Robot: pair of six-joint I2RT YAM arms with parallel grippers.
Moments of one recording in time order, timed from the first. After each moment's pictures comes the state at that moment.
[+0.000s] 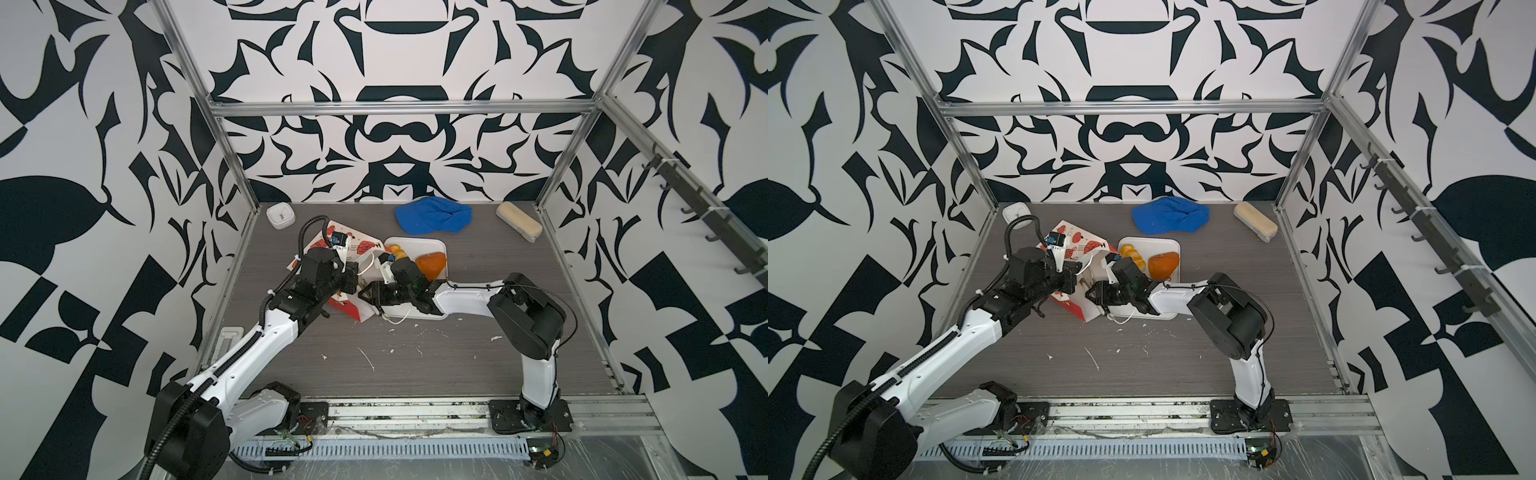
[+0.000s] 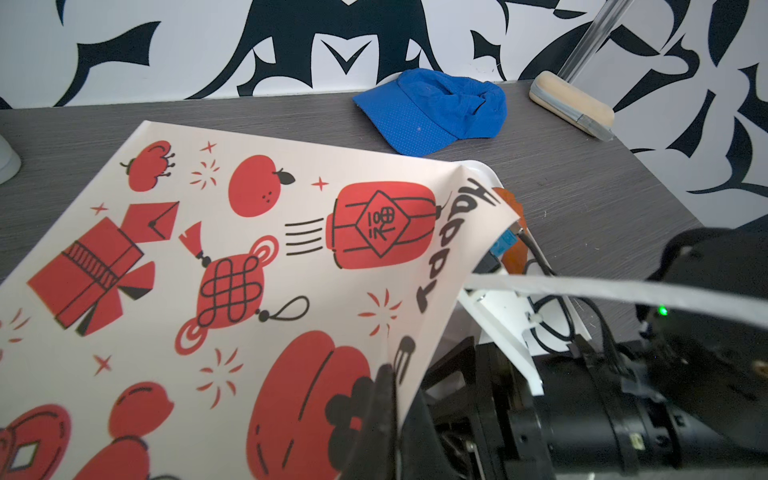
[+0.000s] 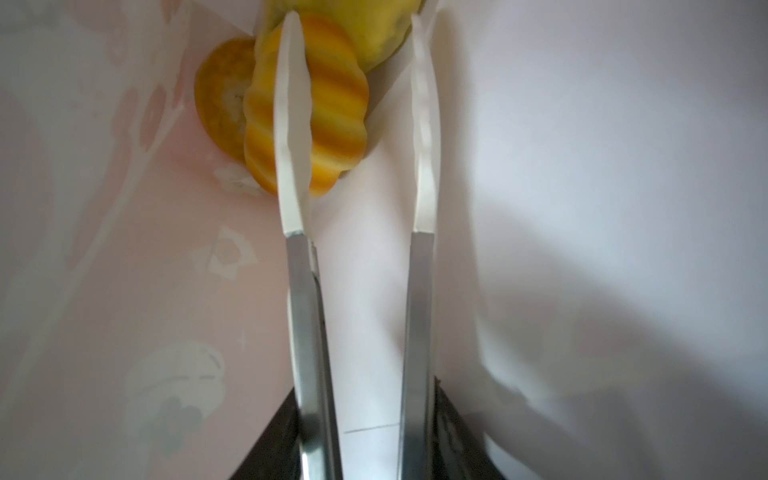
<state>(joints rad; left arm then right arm) -0.48 1.11 0.78 -0.17 0.09 -0.20 0.81 1.97 1.12 0.25 -0.40 0.81</state>
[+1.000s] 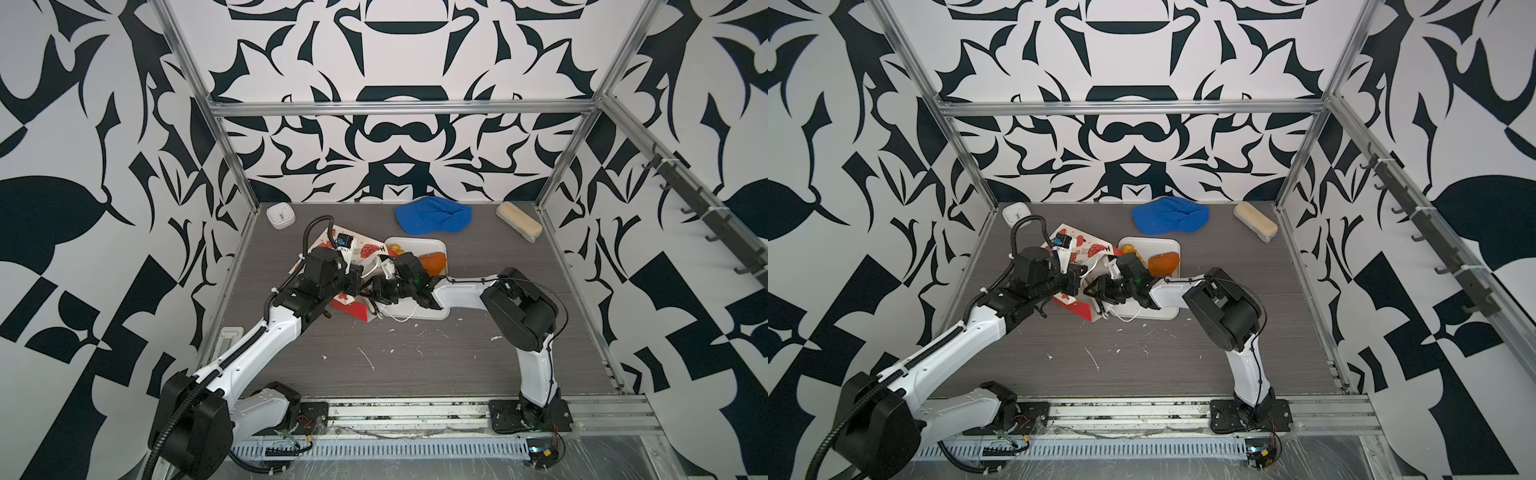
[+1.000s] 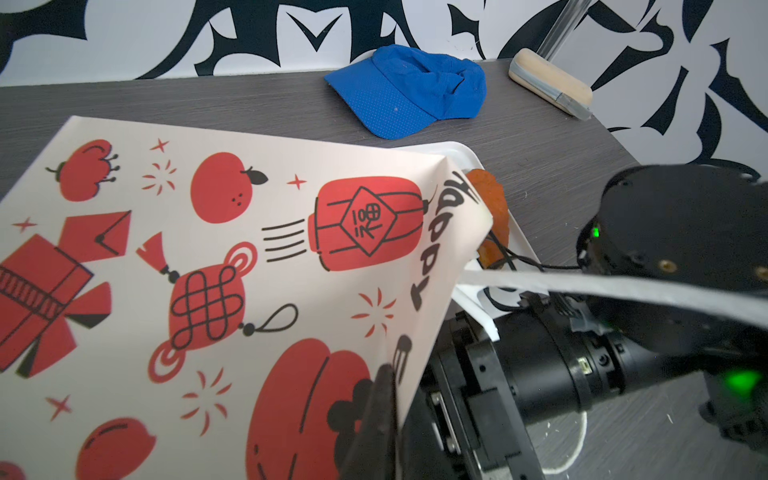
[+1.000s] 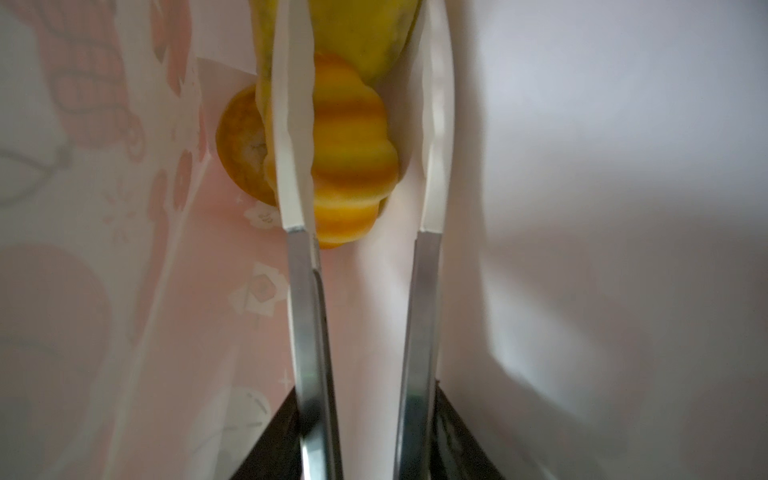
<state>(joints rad) -0.48 1.15 0.78 -0.17 0.16 -0.18 0.75 2.03 1.16 0.31 -0.59 0.97</state>
